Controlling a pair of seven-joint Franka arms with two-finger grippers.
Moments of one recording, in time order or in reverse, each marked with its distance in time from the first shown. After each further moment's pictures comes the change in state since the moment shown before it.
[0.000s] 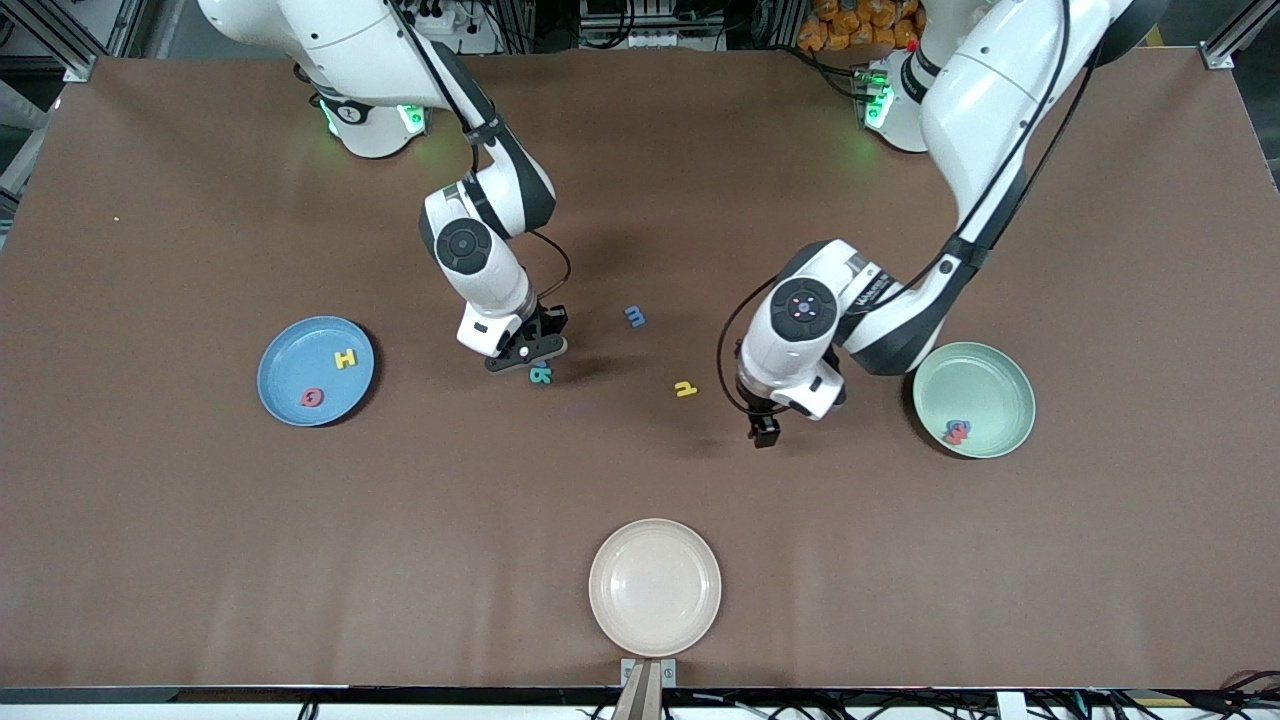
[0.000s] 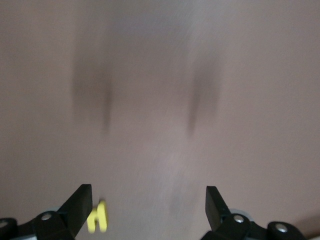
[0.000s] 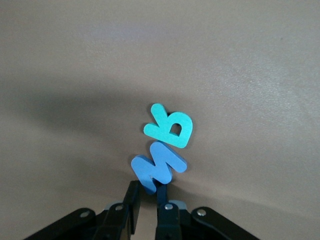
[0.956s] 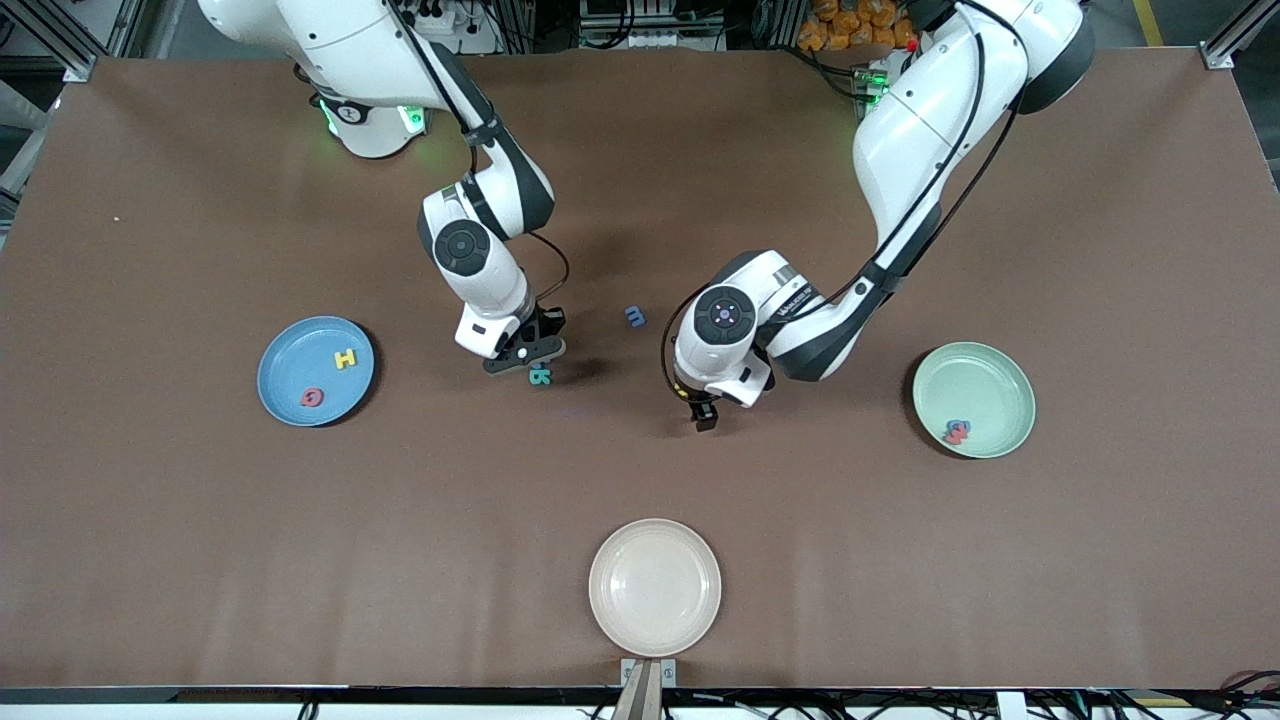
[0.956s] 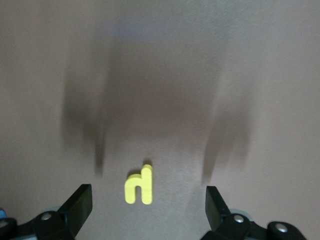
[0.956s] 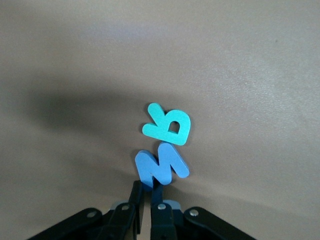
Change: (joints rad) left arm -0.119 0.162 0.004 0.107 -0.001 0.000 -0.119; right arm -0.001 0.000 -0.004 0.005 -0.005 -0.011 -0.002
